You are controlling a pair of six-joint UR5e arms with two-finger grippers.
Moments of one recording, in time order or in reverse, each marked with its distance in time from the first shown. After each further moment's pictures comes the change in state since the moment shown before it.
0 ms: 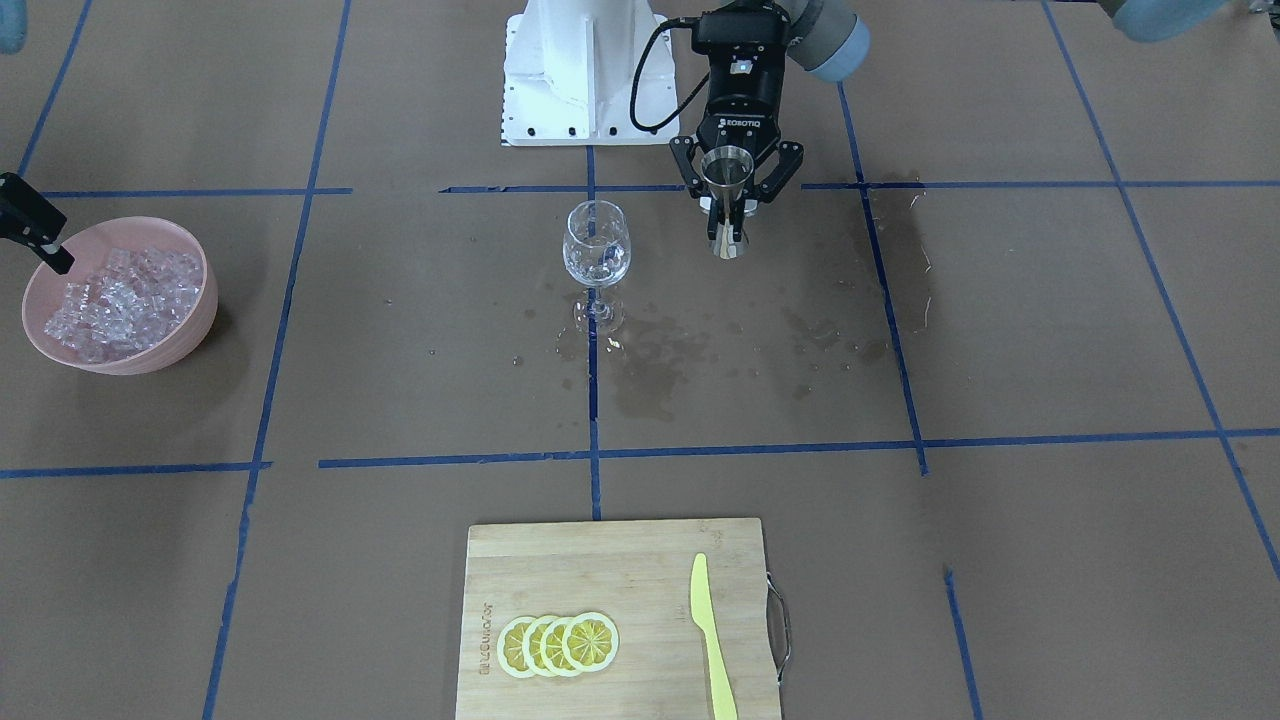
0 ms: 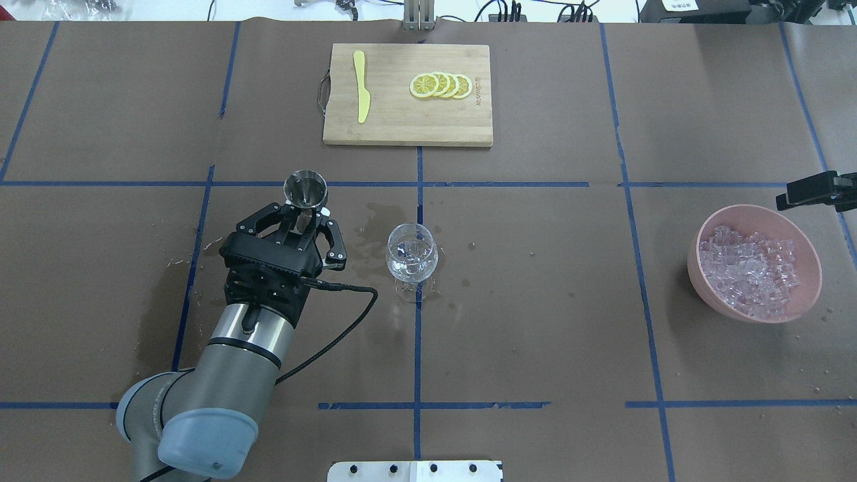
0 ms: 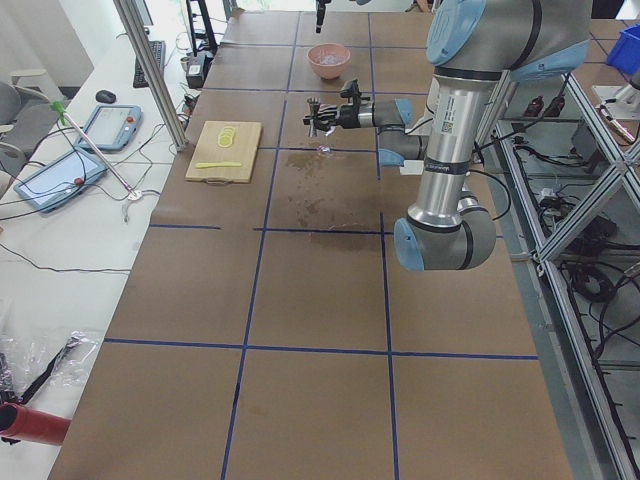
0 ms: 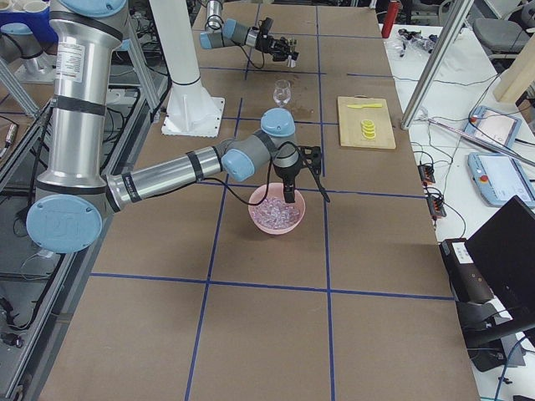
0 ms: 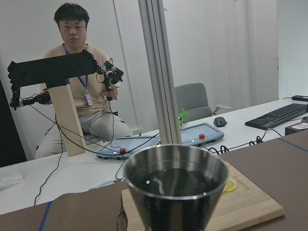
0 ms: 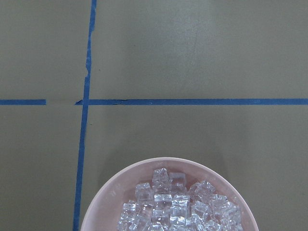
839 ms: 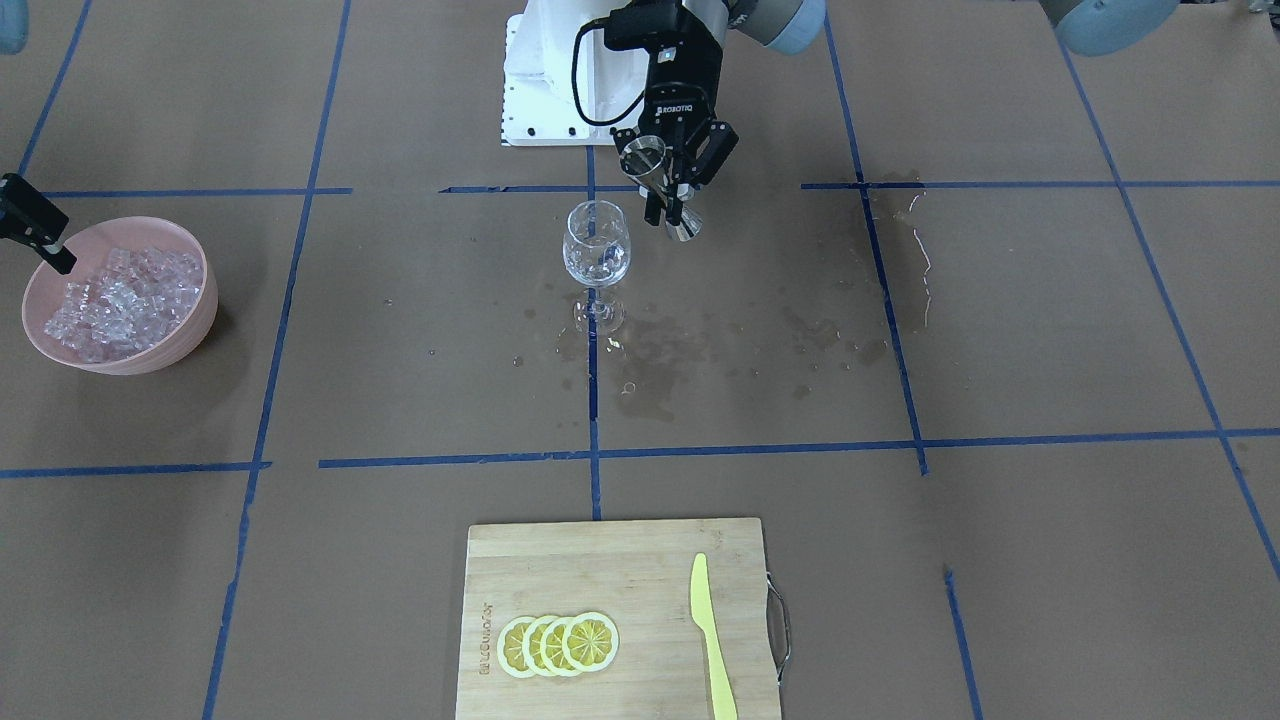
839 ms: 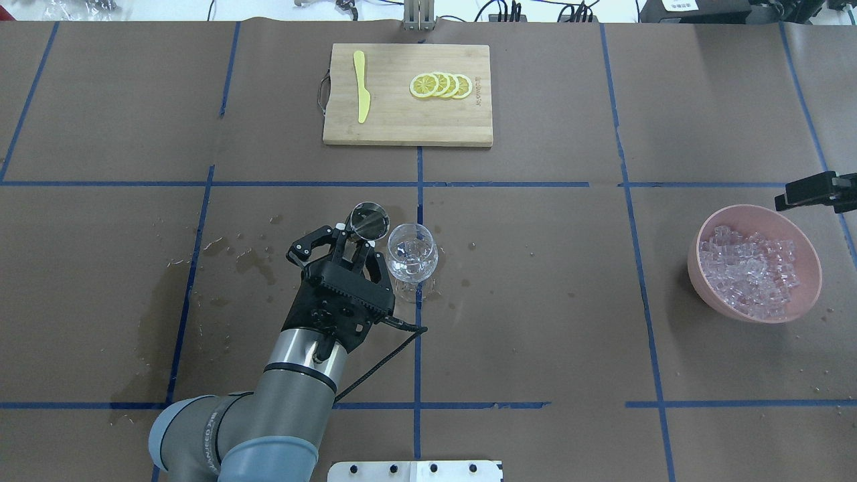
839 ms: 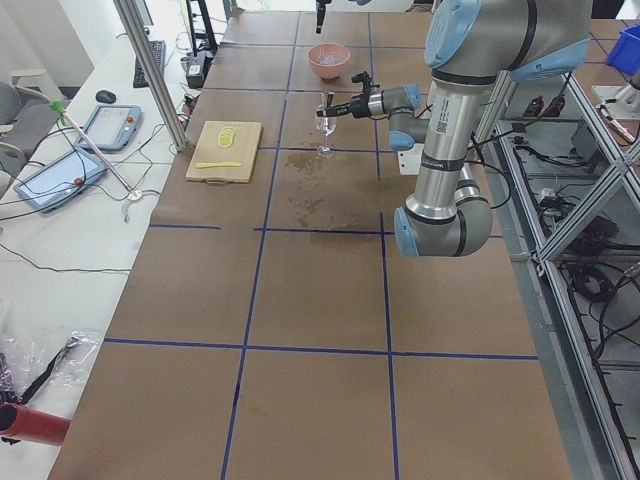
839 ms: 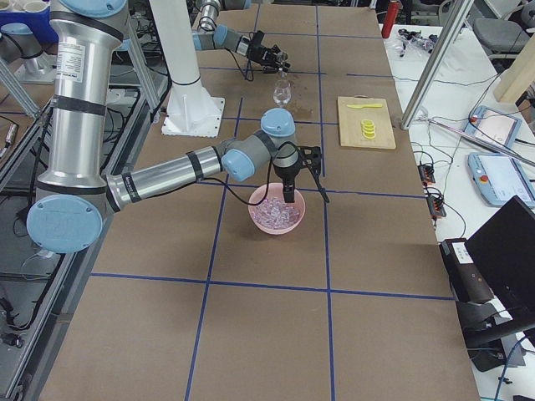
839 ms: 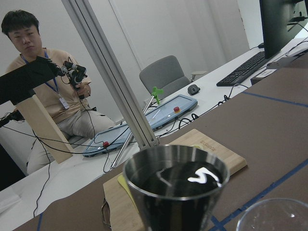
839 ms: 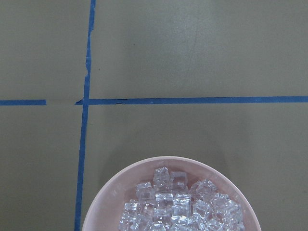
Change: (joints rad) left arm 0.048 -0.090 0.009 0.205 0.000 0.177; right arm -0.003 0.000 0.000 0.000 0.000 0.010
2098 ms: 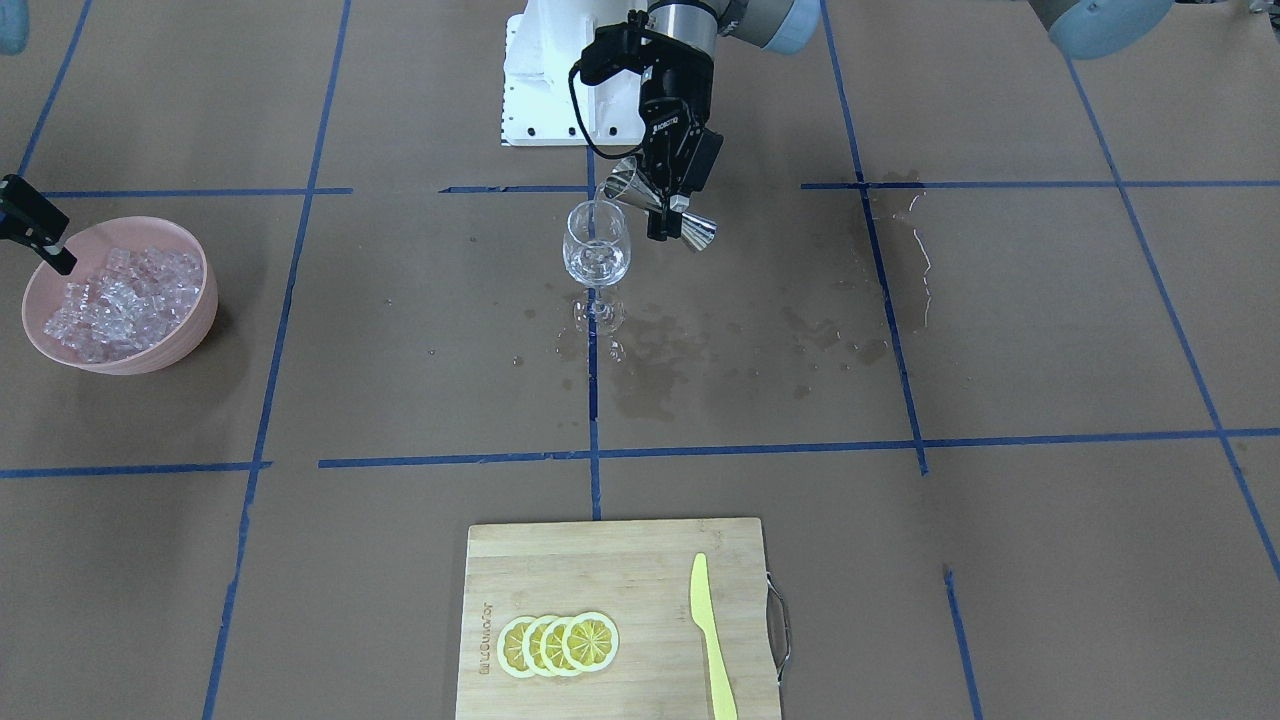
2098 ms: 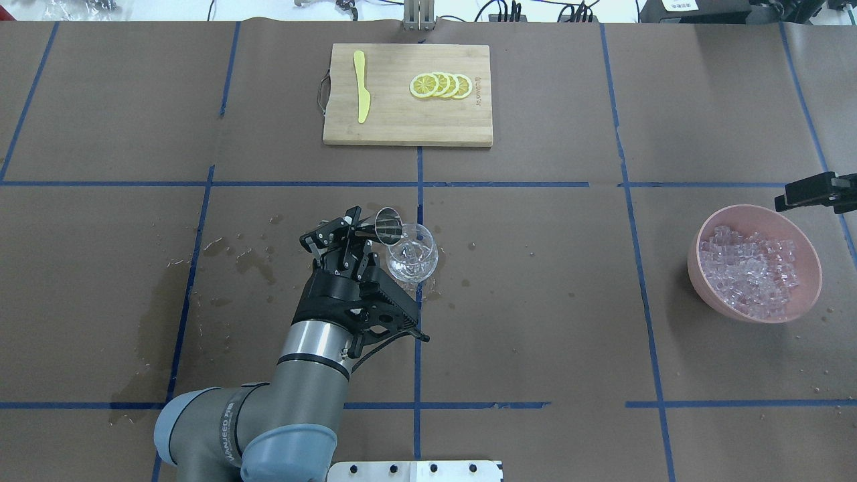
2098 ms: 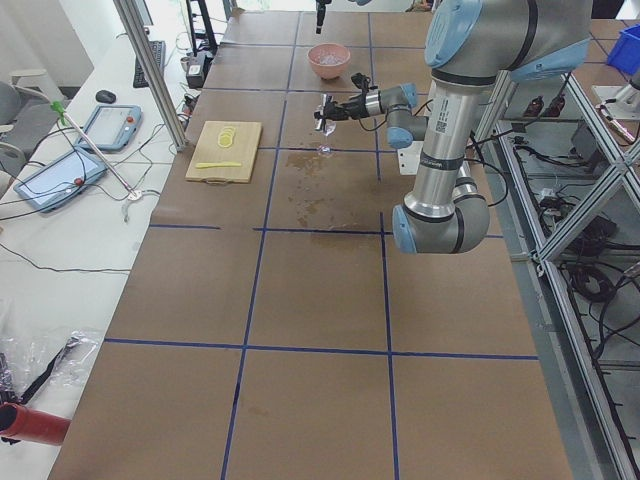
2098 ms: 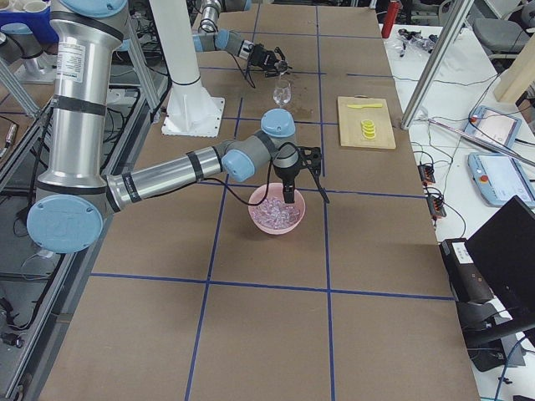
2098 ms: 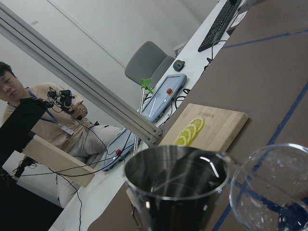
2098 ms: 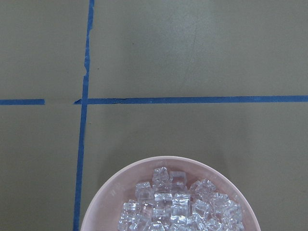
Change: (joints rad) left arm -0.018 -0.024 0.014 0.120 0.006 0.355; right arm -0.002 0.000 -0.002 0.000 -0.001 0.000
